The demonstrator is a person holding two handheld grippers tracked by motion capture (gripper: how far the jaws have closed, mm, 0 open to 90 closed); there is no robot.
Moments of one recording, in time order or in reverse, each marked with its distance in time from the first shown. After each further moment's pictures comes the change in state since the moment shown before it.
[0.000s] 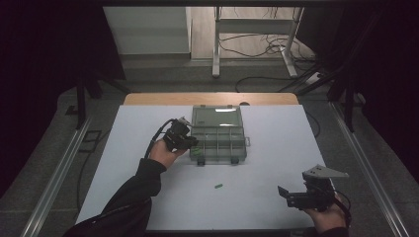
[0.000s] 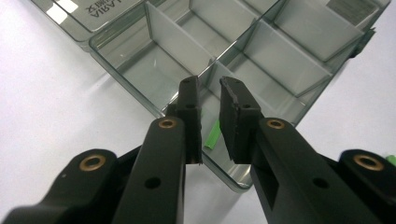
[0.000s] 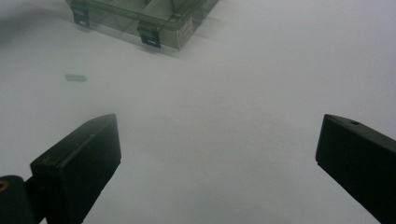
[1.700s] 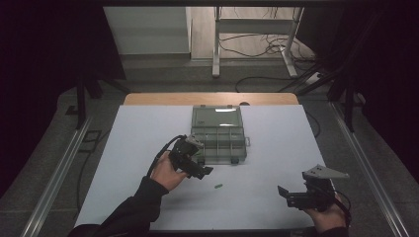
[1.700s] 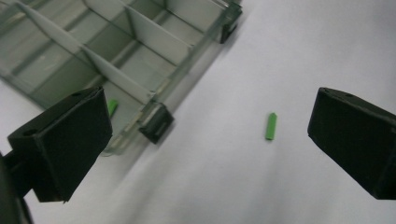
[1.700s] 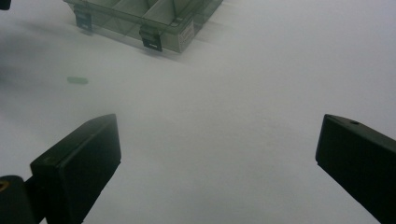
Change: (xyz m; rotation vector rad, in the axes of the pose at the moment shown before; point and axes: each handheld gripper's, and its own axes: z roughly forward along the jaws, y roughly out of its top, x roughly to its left) left arm -0.074 -0.016 -0.020 0.008 -0.095 0.110; right arm 0.001 0.000 -0.001 -0.014 0.002 -0.003
